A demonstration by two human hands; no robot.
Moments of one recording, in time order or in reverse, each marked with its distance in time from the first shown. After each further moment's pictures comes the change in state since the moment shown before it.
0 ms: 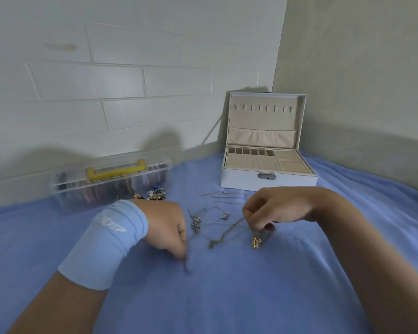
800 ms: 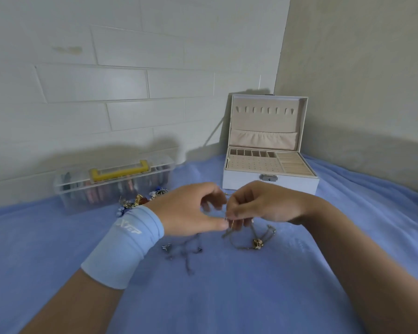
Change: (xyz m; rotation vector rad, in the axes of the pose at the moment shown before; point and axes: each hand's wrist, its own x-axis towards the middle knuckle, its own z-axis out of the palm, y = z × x) left_hand 0.014 0.012 0.005 -0.388 0.436 0.287; right_hand 0.019 -0.003 0.010 0.230 0.130 -0.236
